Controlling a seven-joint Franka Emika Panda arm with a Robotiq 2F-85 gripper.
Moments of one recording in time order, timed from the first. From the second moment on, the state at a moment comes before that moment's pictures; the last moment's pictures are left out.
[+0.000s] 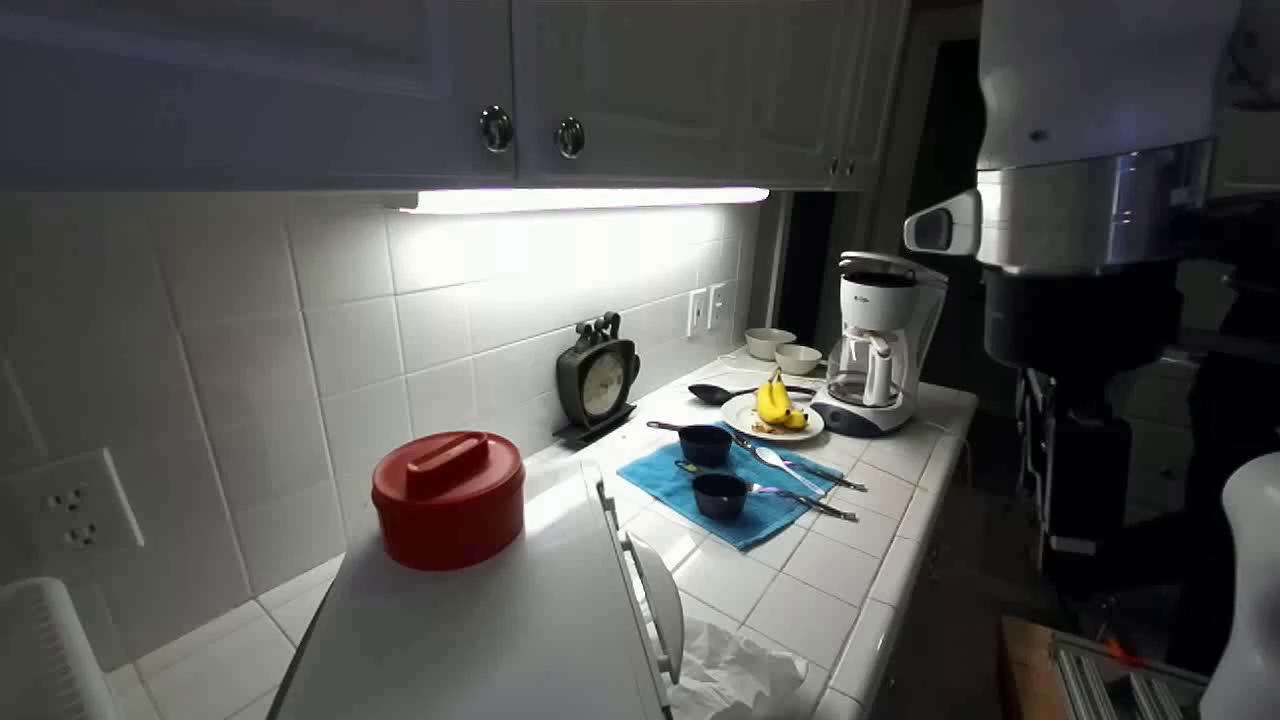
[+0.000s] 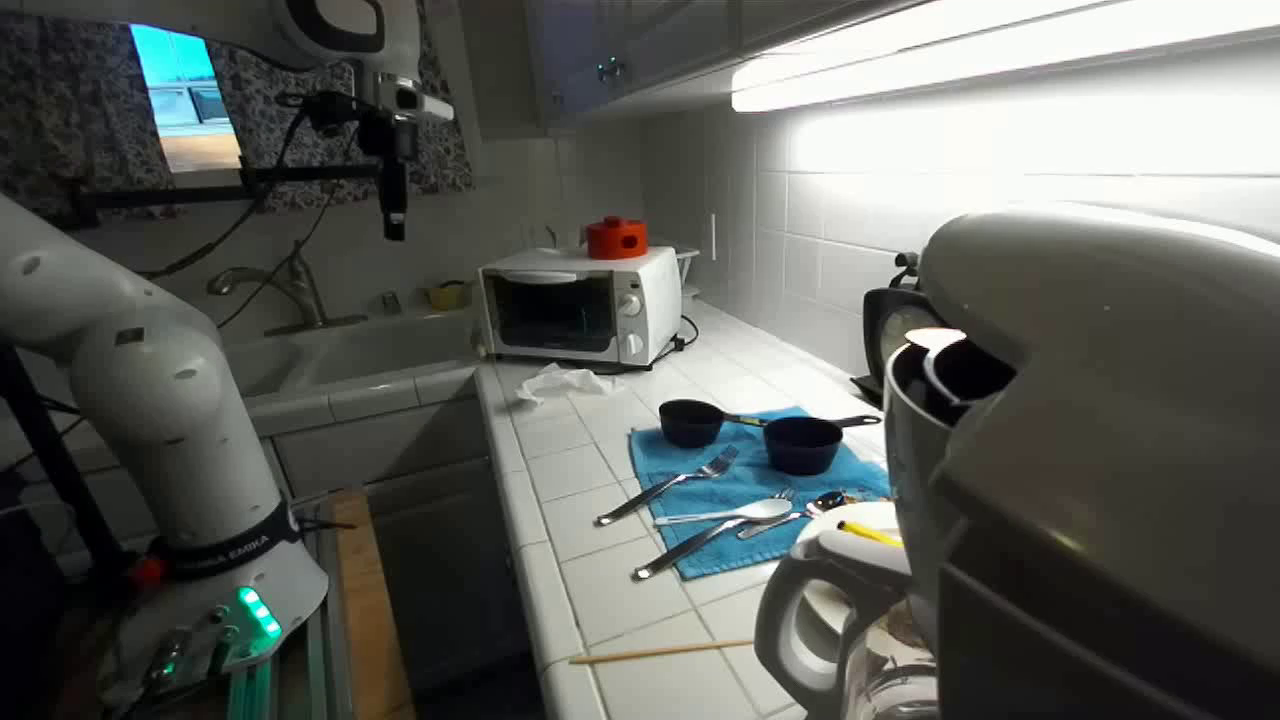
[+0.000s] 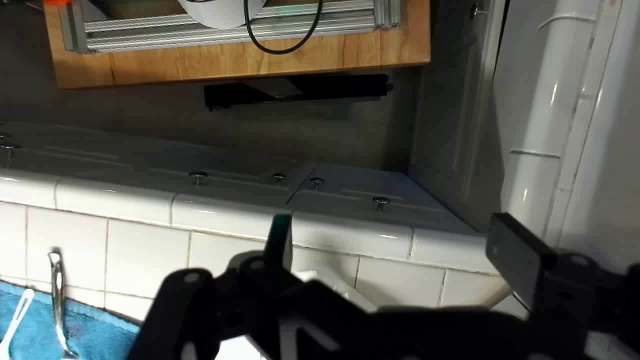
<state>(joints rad) 0.12 -0.61 0.32 -2.25 0.17 1.48 0.46</state>
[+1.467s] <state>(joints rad) -0.18 -0.69 0.09 -2.43 -0.04 1.77 0.59</state>
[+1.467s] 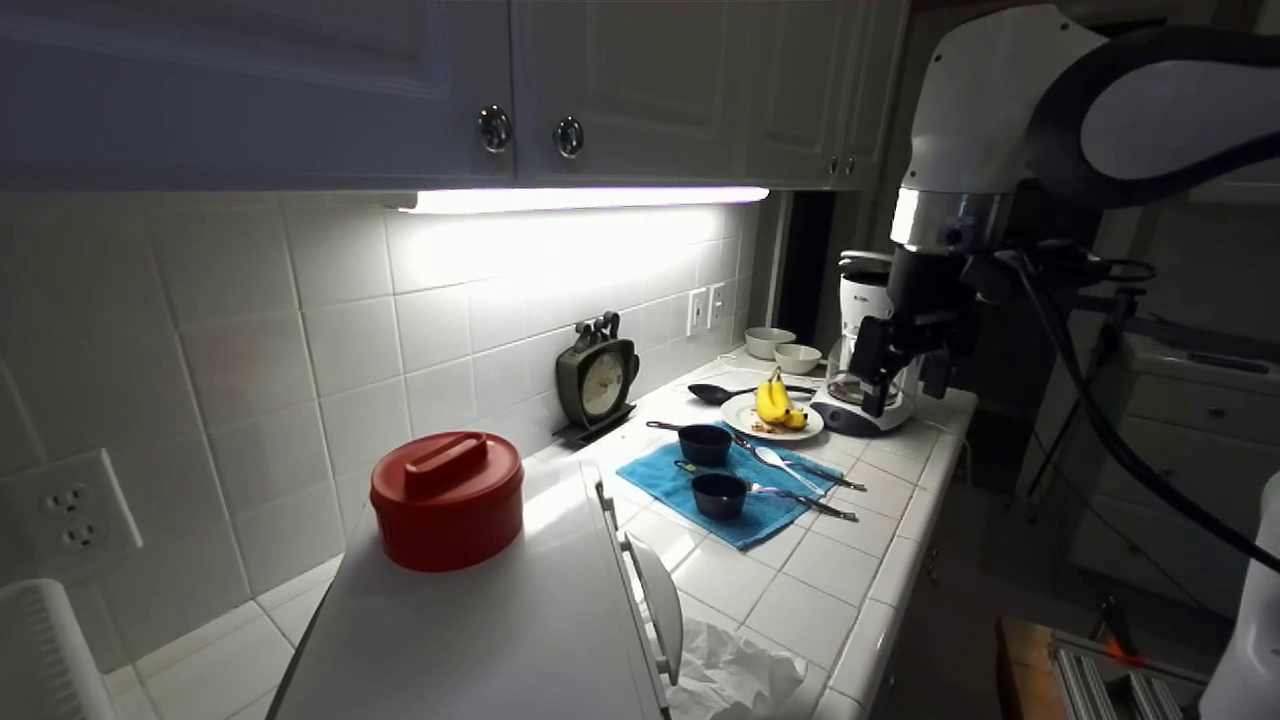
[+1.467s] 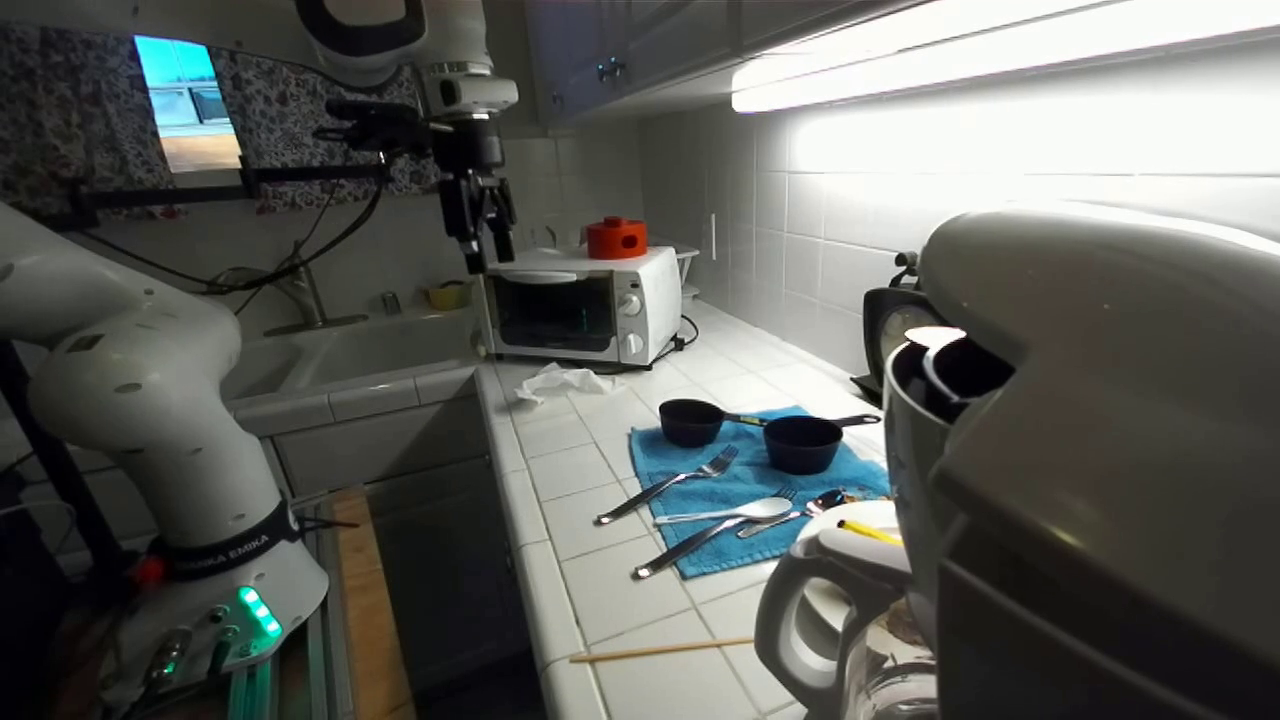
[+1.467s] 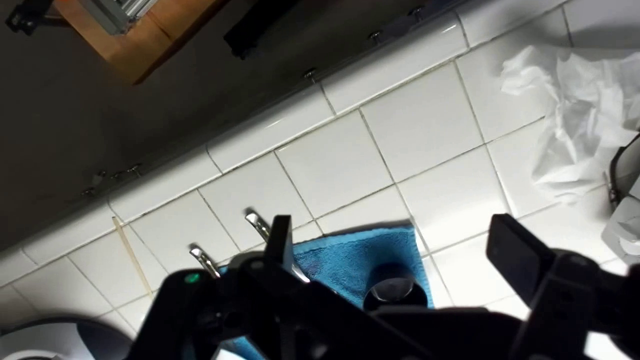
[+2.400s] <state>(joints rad) -0.28 -0.61 0.08 -2.43 -0.17 1.96 0.67</state>
